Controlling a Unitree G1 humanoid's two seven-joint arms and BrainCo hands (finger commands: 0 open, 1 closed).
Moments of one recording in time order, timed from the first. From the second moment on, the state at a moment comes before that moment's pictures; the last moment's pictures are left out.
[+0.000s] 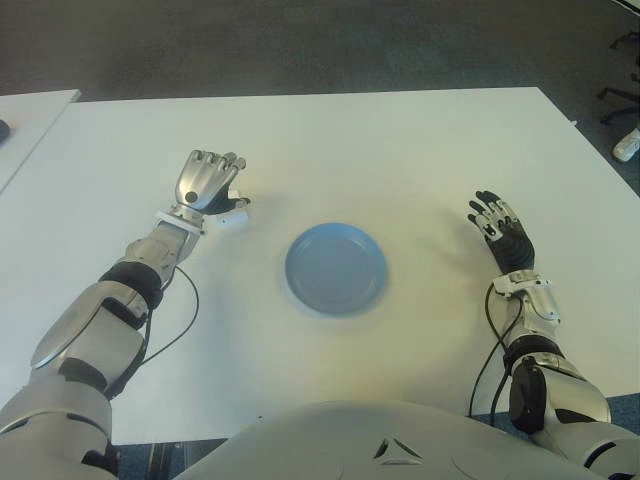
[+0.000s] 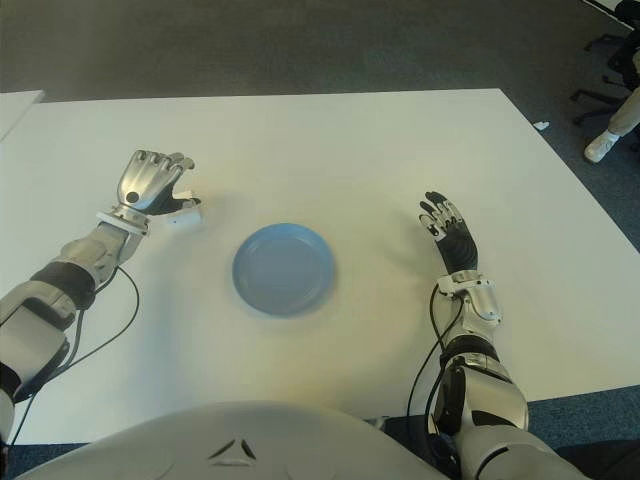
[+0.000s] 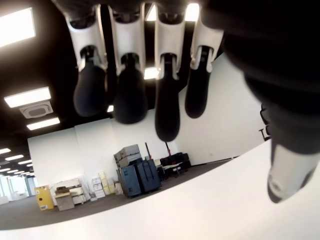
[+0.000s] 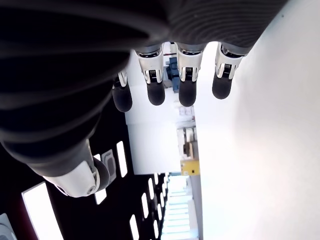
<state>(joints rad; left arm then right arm) -0.58 0.65 -0.68 0.92 0.97 -0.19 0.97 -0.30 -0.31 -0.39 1.09 0.33 -0.65 0.64</state>
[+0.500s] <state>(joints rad) -0.59 0.65 -0.67 0.88 1.00 -0.17 0.95 -0.30 -0.29 -0.37 1.07 0.32 -0.68 0.62</state>
